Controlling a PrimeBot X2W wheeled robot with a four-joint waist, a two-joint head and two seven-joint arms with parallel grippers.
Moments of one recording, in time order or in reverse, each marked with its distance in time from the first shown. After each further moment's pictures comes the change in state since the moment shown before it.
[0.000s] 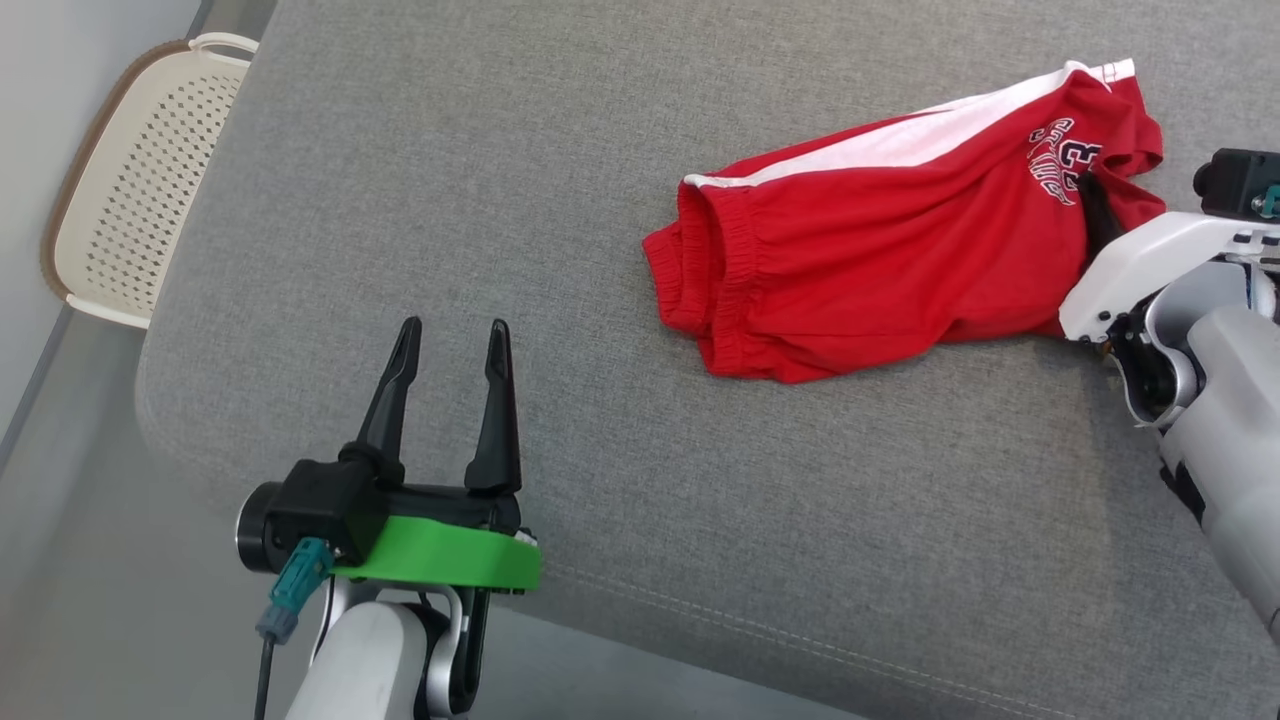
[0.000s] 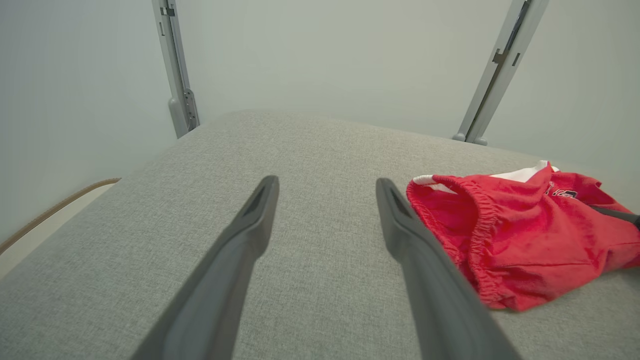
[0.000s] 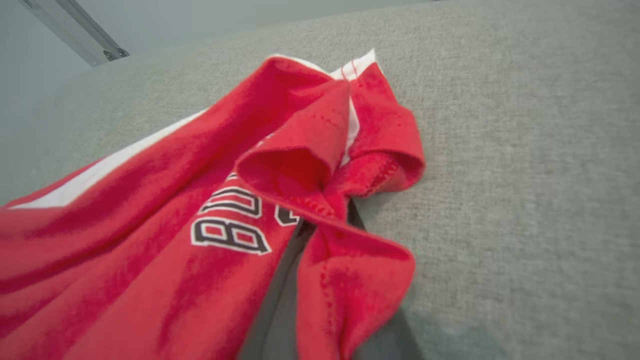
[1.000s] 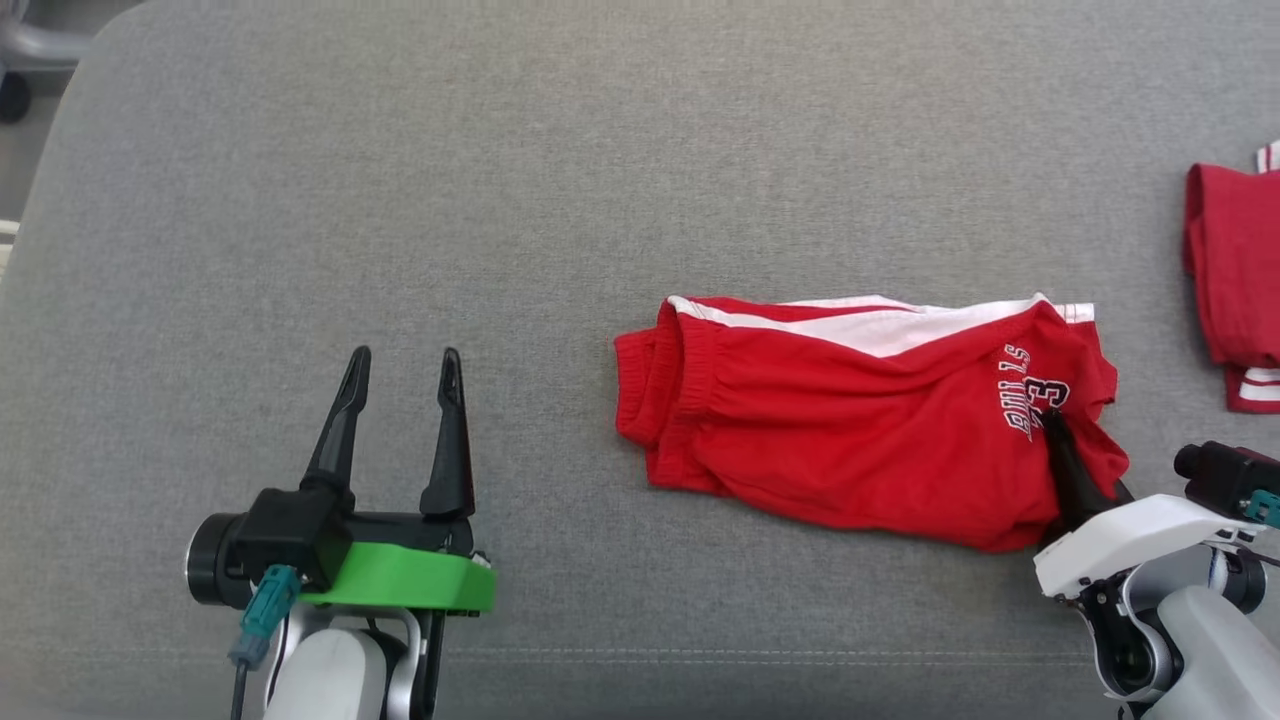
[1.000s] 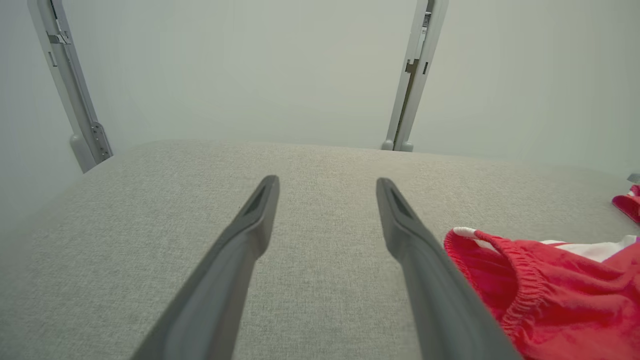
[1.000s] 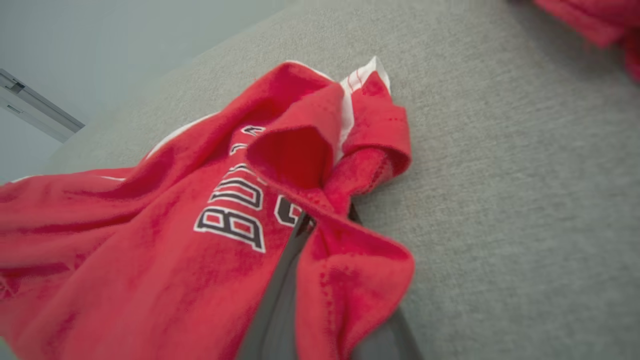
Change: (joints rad) left arm 0.056 -0.002 0.097 0.005 0.098 -0.039 0.000; right arm 0.604 0.050 -0.243 -0.482 -0.024 0.001 -0.117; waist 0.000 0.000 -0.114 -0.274
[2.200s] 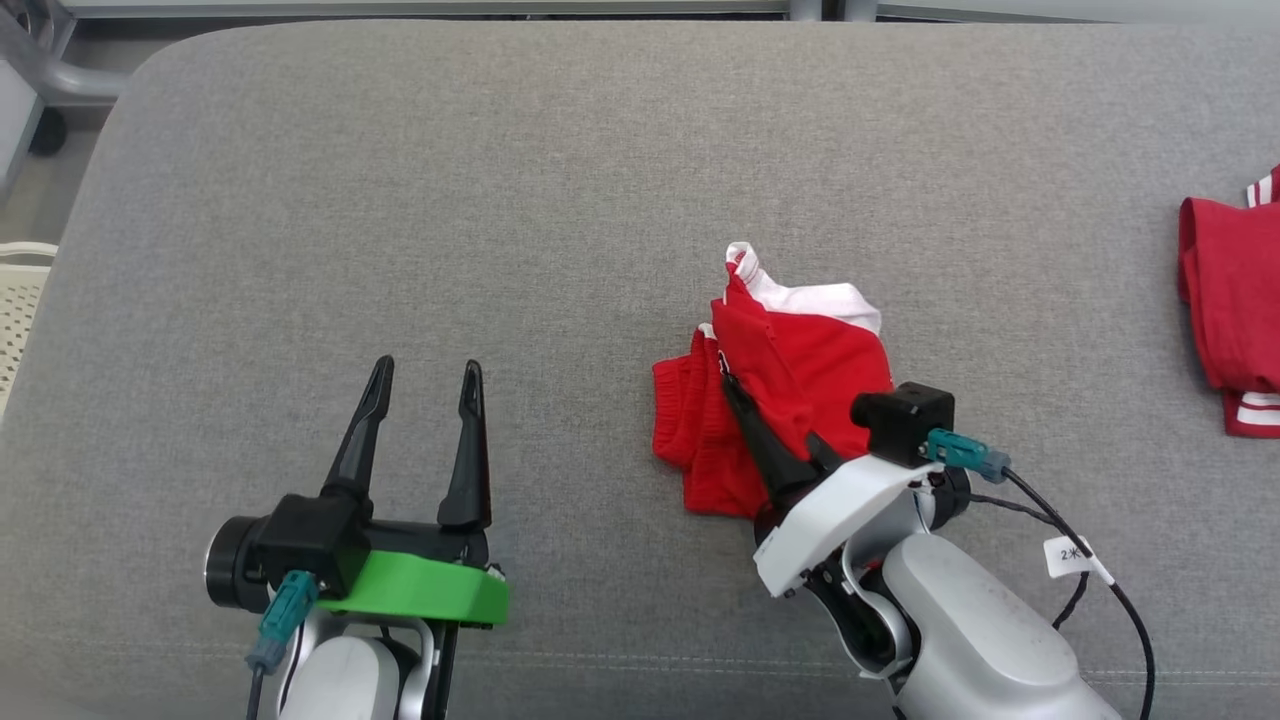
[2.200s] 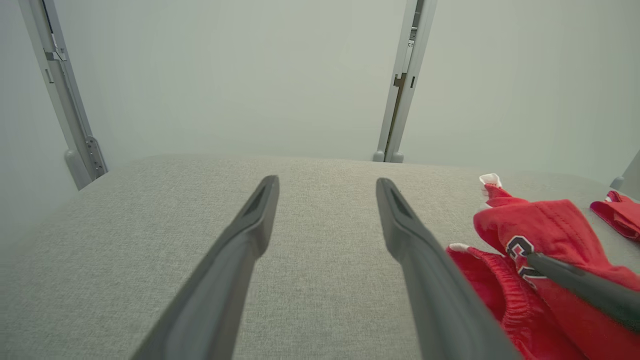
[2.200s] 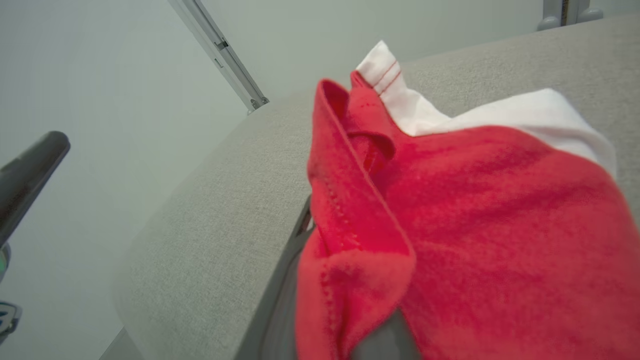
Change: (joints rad) left arm 0.008 0.000 -0.016 0.010 0.006 -0.021 0.000; right arm -0.166 0.262 0.283 -0.054 -0.185 -0.001 0.060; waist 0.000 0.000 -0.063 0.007
